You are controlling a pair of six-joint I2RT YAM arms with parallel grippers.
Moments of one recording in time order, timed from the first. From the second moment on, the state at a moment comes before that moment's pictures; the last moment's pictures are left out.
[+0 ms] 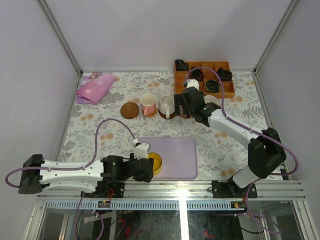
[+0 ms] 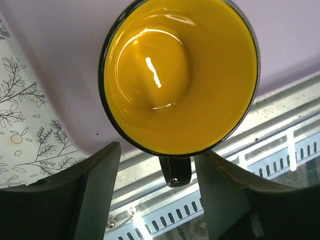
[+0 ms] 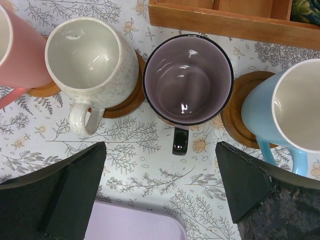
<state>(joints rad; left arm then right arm) -1.41 0.94 0.57 -0.69 -0.35 -1.06 0.63 1.56 1.15 -0.30 0.35 0.32</state>
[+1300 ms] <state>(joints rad) -1.15 1.00 0.67 -0.70 -0.71 -0.87 0.63 1.54 1.13 -0.30 0.35 0.31</state>
